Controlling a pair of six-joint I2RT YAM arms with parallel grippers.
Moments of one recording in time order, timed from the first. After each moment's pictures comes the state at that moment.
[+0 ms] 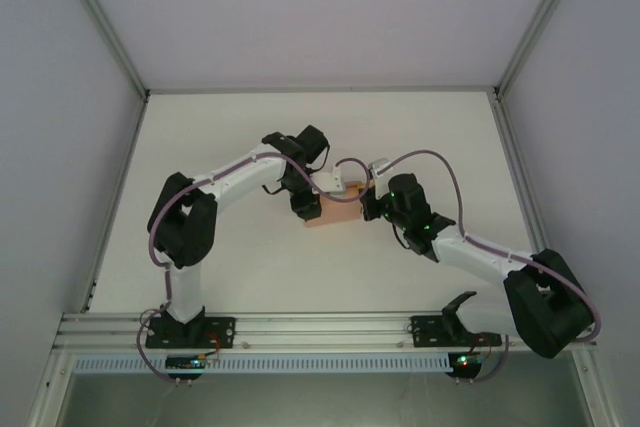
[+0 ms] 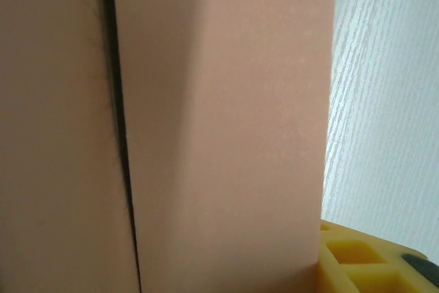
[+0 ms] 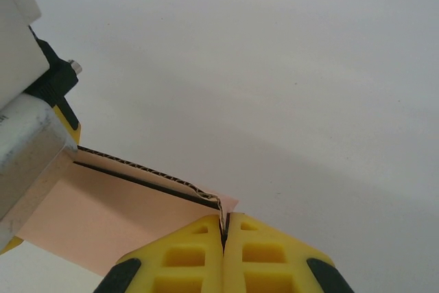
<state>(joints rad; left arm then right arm) -0.72 1.92 1.54 -1.00 0.20 0.66 0.58 1.24 0.50 0.29 -0.01 0.12</state>
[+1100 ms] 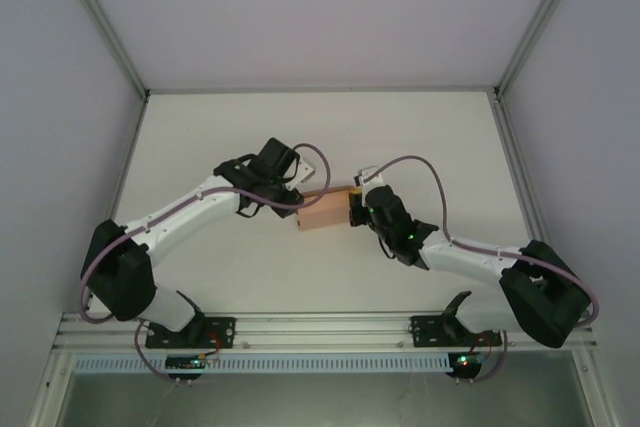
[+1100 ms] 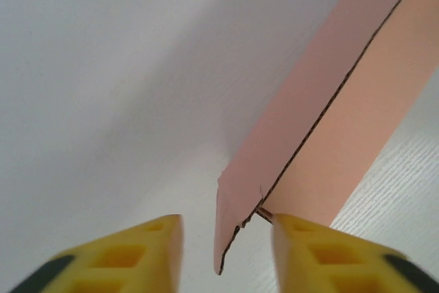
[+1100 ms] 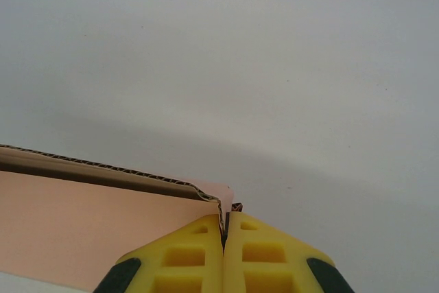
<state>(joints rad) -0.72 1.48 1.16 -0.73 -0.03 0.06 0.78 1.29 0.53 0.28 0.30 0.26</state>
